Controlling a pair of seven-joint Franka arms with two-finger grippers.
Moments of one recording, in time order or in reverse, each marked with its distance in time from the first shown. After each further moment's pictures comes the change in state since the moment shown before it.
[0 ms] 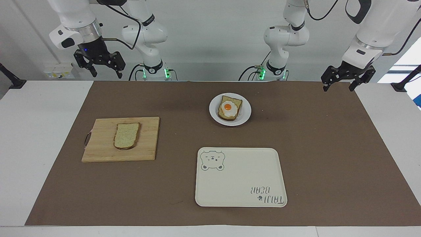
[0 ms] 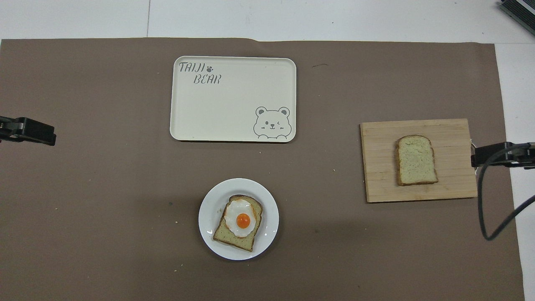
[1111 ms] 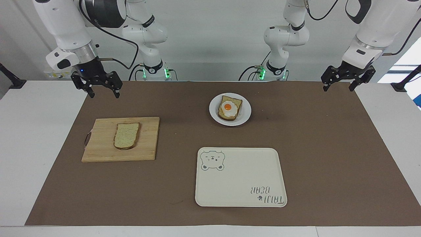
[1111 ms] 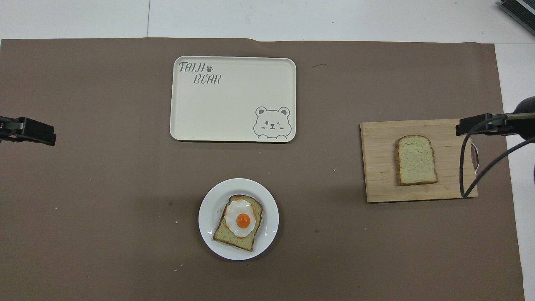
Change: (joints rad) left arm 0.000 0.000 0.000 0.000 0.000 0.000 0.000; right arm -0.050 0.120 -0.003 -0.031 0.051 0.245 -0.115
